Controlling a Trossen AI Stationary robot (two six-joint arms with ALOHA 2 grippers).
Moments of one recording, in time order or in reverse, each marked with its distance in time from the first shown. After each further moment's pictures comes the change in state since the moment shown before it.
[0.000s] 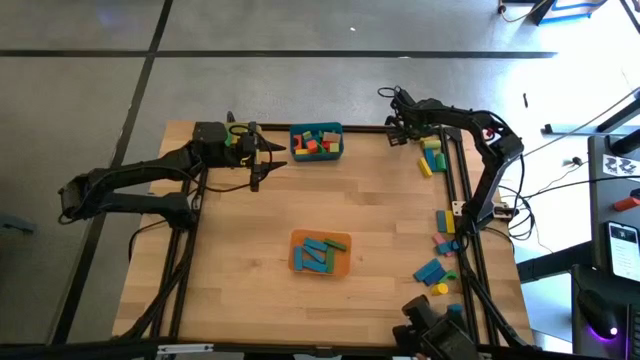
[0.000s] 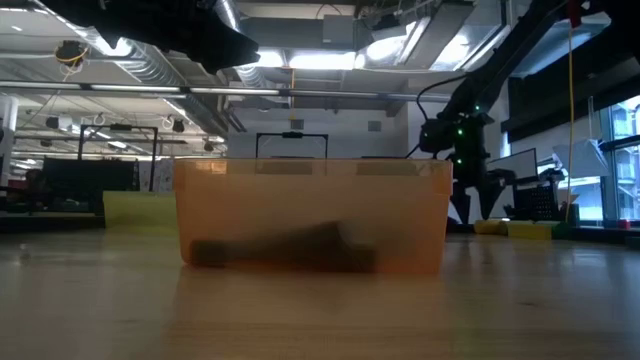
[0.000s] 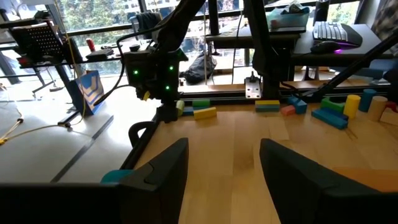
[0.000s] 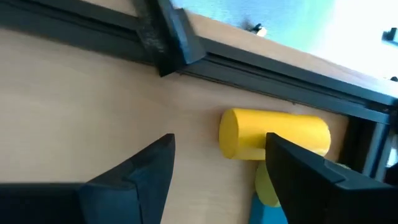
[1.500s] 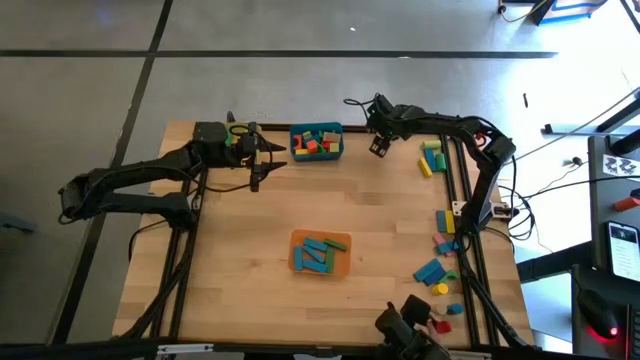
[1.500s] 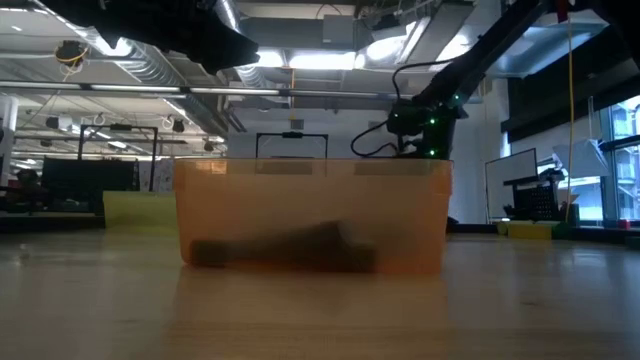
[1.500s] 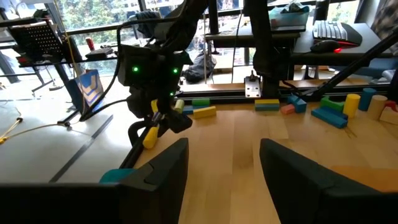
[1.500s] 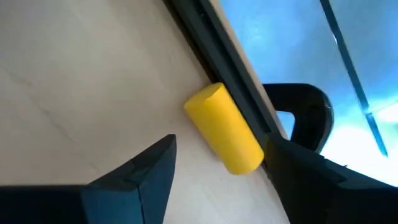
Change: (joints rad) left arm 0.000 0.000 0.000 -0.005 0.000 0.000; right arm 0.190 0.010 0.063 0.156 0.026 -0.605
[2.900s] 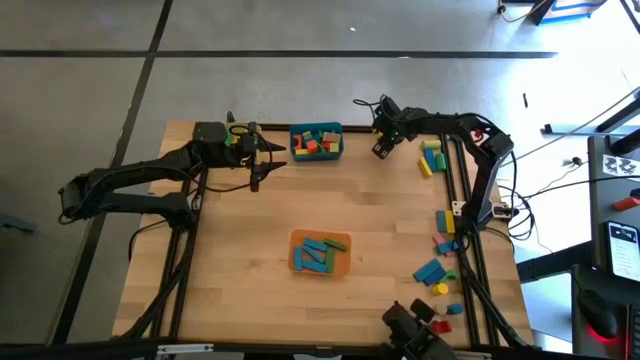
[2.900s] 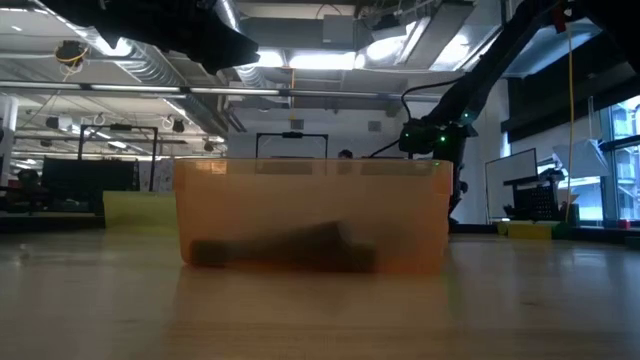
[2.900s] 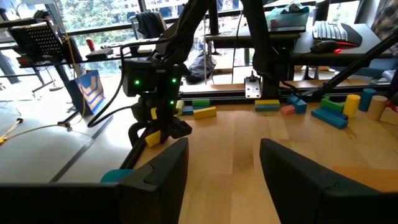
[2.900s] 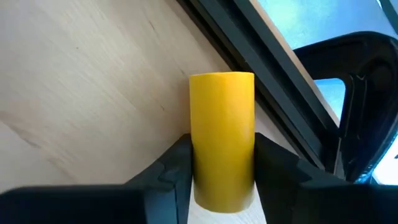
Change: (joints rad) left arm 0.000 0.000 0.000 0.002 0.000 0.000; right arm -0.071 0.057 -0.091 0.084 -0.131 0.095
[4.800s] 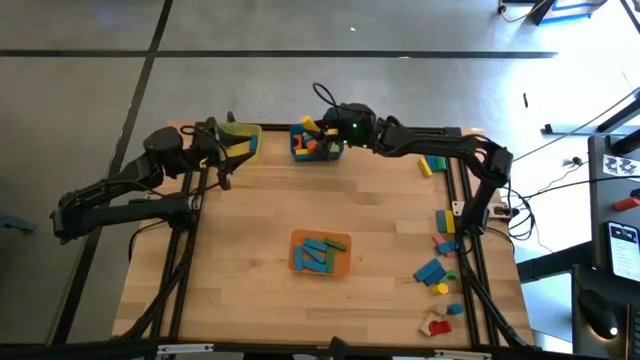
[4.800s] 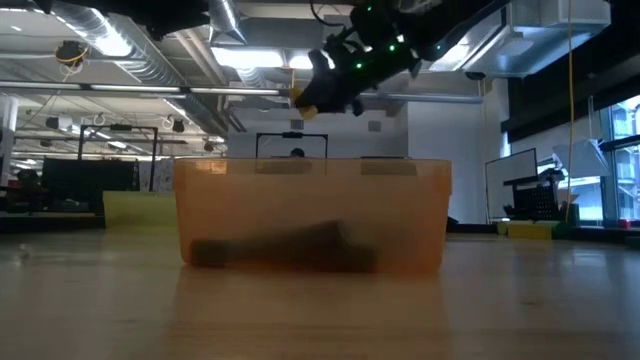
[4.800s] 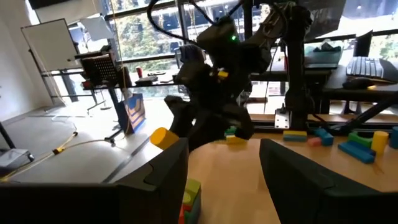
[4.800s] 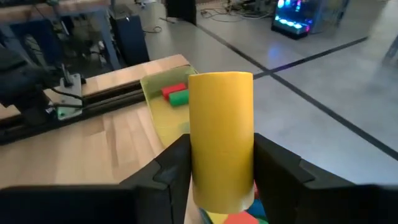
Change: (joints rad) left arm 0.000 -0.383 0.000 -0.232 -0.161 -0.030; right arm 0.457 -0.113 0.211 0.609 -0.145 0.271
